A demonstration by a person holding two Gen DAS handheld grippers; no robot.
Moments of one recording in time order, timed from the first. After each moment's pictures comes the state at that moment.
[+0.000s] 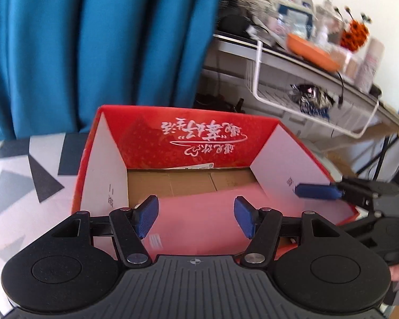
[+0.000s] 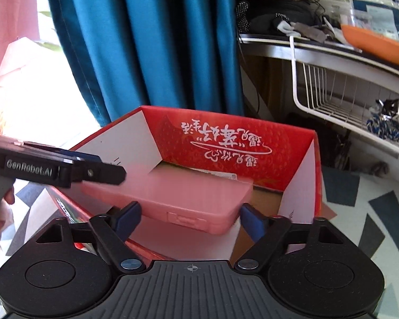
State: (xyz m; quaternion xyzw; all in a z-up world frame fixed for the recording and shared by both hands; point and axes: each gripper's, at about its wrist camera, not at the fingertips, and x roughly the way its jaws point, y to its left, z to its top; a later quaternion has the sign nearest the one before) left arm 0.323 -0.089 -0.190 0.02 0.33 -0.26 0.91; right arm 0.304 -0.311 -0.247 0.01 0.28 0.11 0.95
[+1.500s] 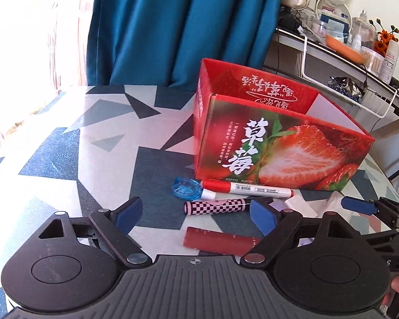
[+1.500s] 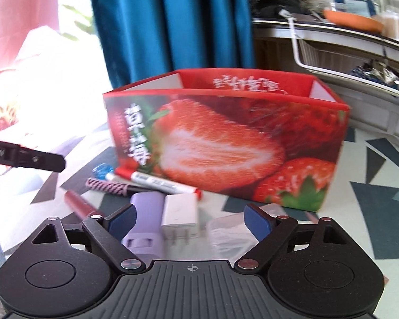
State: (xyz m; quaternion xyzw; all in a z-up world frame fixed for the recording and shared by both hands) left arm 0.193 0.039 -0.231 -0.02 0.33 -0.15 0.93; right arm 0.169 -0.235 -0.325 0.01 0.25 0.10 0.96
